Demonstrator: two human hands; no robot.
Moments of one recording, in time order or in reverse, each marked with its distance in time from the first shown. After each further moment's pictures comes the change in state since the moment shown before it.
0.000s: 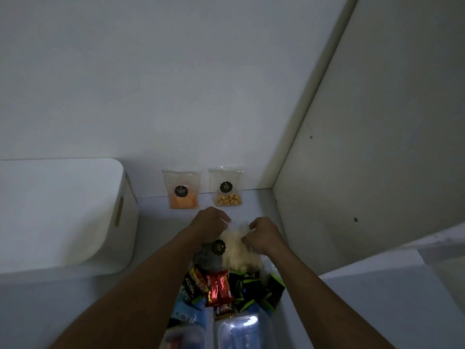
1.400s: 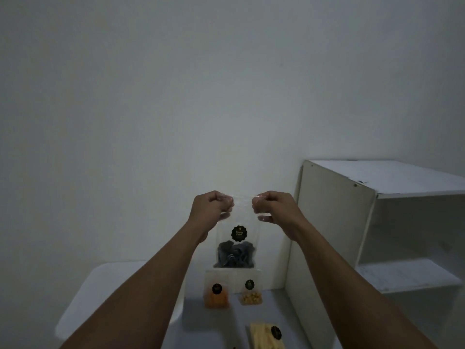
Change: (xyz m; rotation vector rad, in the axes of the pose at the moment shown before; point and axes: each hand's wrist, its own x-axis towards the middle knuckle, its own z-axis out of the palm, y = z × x) left_hand -0.283 0.143 -0.237 -0.845 0.462 0.523; right_hand -0.266 -0.199 -0.141 0.629 0.269 -0.802
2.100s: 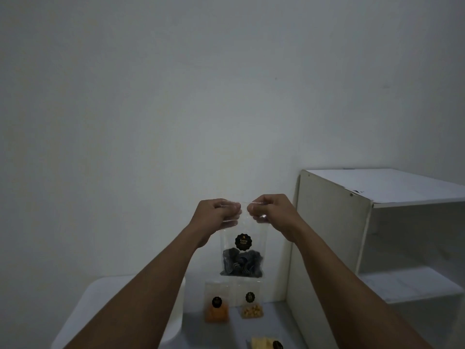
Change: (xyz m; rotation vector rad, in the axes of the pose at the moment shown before) left_hand 0.001 0.012 0.005 -0.046 -0.170 -0.022; right_hand 0.008 -0.015 -0.003 -0.059 -0.071 -0.062
